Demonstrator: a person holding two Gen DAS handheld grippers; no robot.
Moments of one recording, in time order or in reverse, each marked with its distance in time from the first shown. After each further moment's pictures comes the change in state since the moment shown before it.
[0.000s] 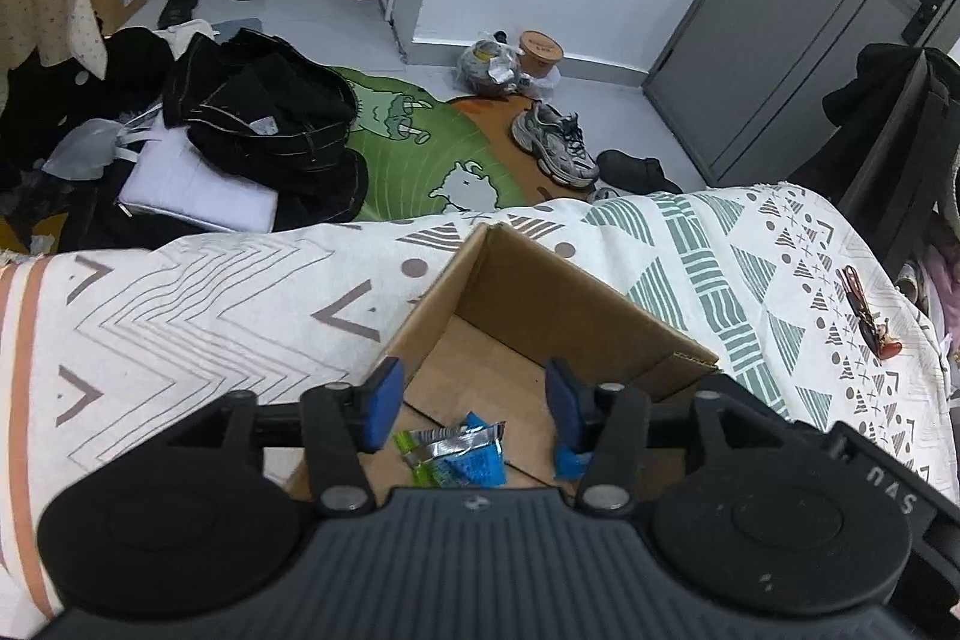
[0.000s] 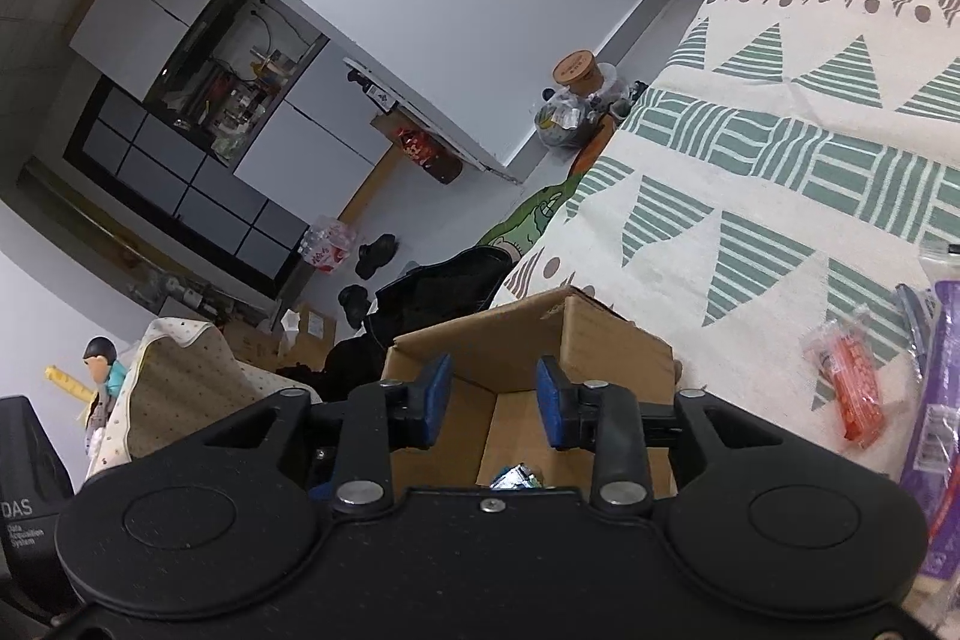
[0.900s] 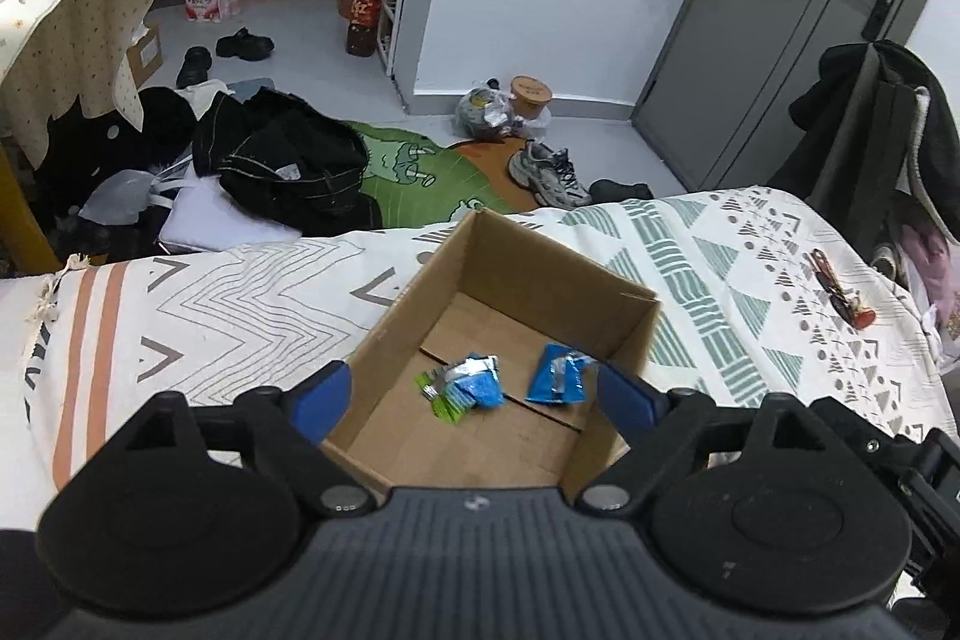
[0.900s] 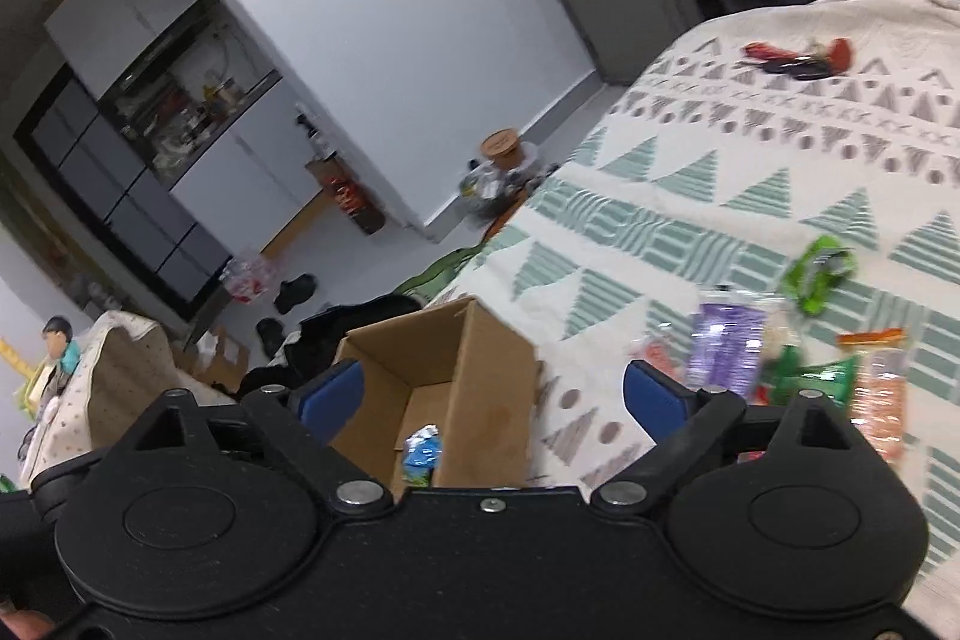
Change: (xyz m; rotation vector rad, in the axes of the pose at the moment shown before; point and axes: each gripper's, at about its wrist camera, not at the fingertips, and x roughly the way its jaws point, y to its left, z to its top) left arm -0.090 -0.015 -0.052 0.076 -0.112 0.022; right arm -0.119 0.013 -0.023 -0.103 -0.142 -0.223
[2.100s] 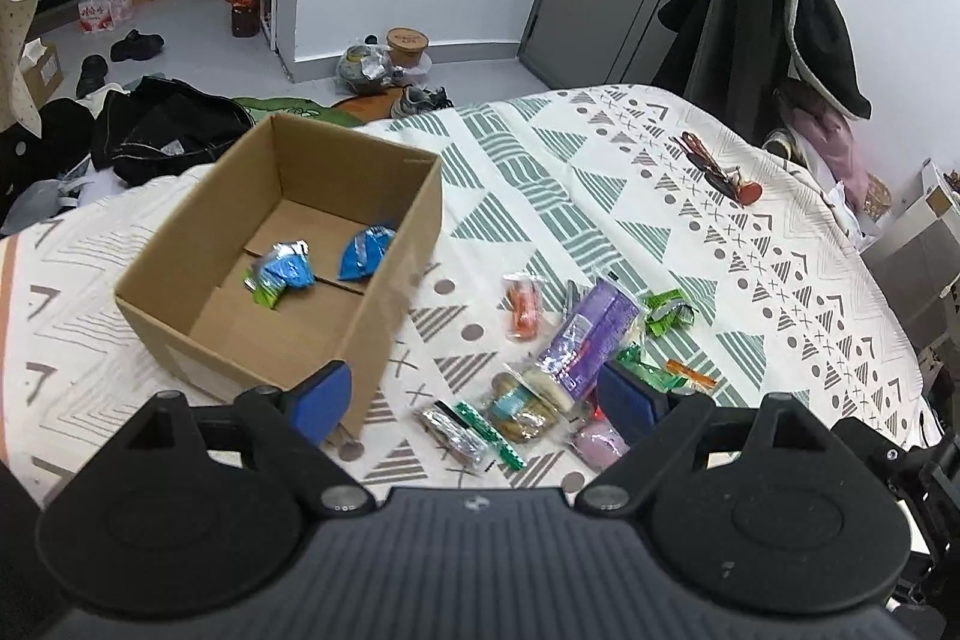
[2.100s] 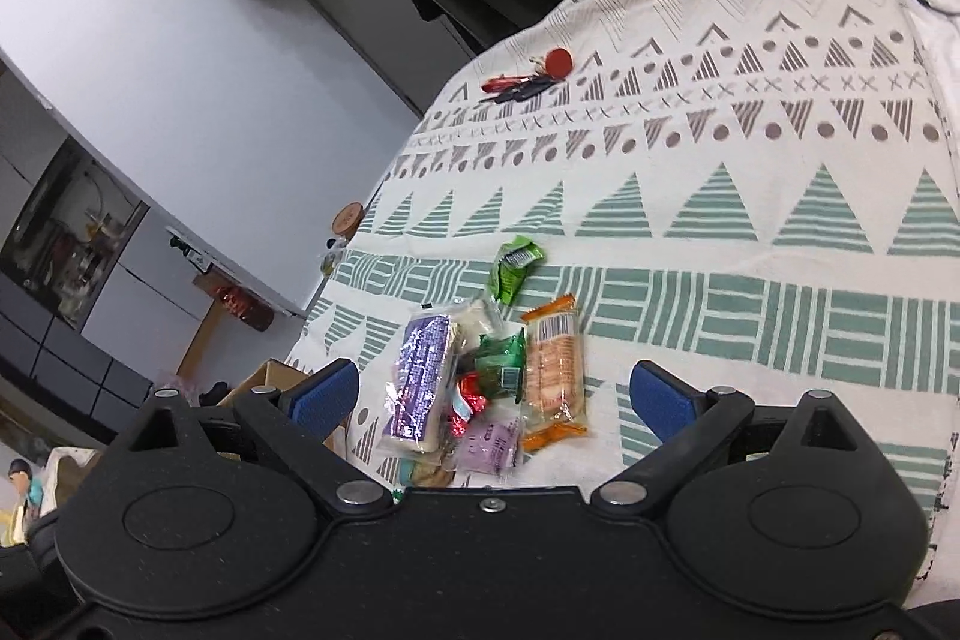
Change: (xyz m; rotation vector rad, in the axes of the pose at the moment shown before) left arm -0.018 -0.103 -0.079 0.151 0.078 -0.133; right arm -0.096 -0.140 -0.032 0.287 -0.100 -0.175
